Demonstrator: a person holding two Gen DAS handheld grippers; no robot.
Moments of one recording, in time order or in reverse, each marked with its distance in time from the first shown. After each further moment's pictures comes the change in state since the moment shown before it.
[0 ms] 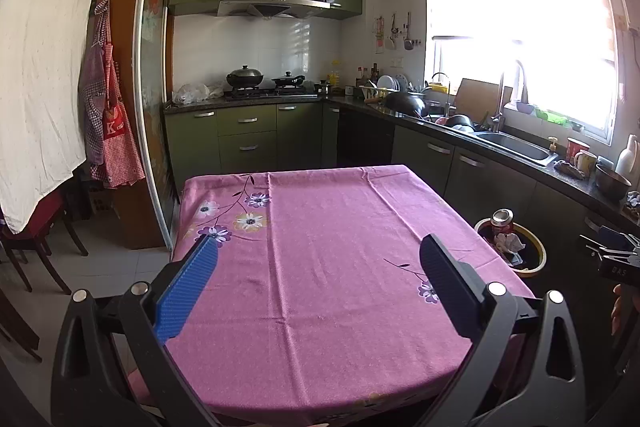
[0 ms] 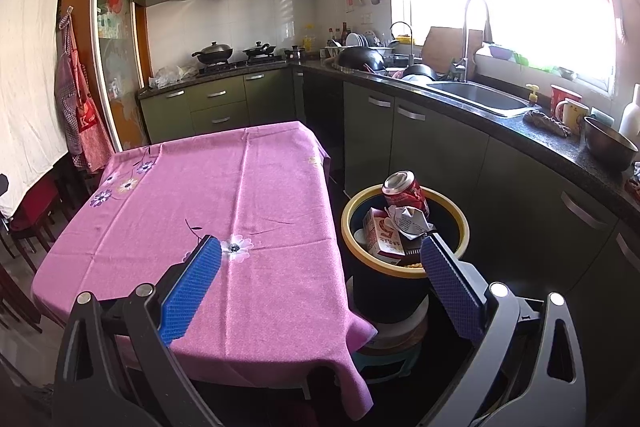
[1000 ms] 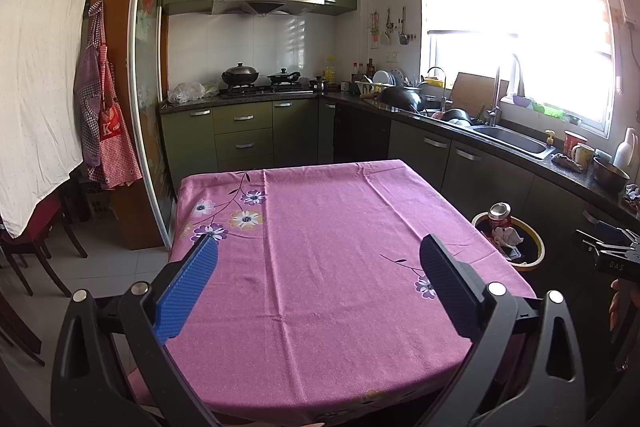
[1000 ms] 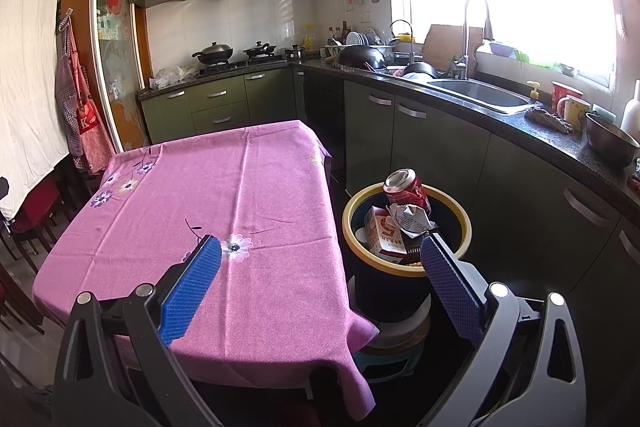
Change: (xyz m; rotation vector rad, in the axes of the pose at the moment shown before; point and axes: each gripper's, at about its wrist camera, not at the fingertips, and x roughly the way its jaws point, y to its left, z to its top) left arm 0.002 -0.006 -0.001 0.018 0.013 -0.009; right arm 0.003 -0.001 -0.003 0.006 0.002 0.006
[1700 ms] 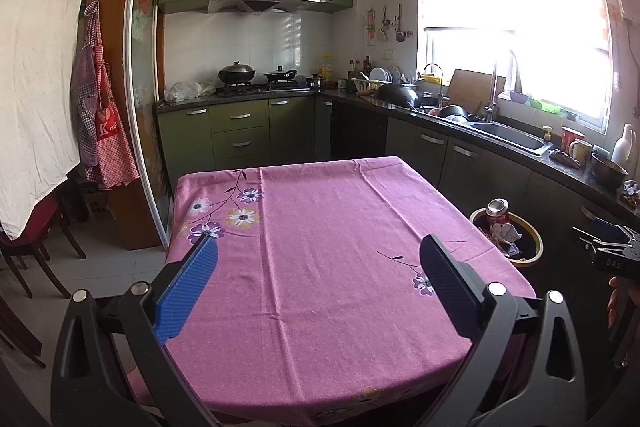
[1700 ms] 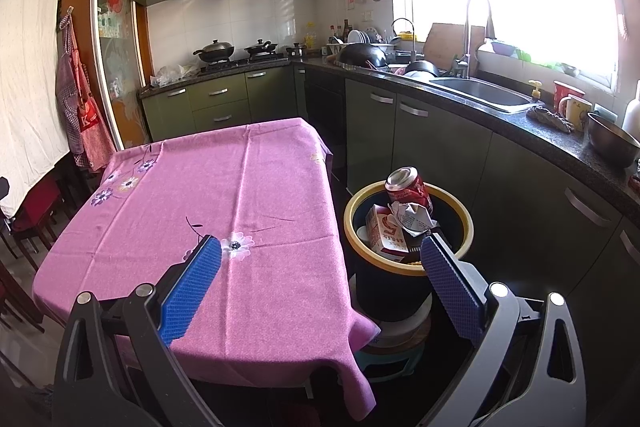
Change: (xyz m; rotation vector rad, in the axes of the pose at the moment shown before) left arm 0.001 -0.001 0.000 0.009 0.007 -0.009; right arm 0.001 0.001 0.000 -0.002 0.004 0.003
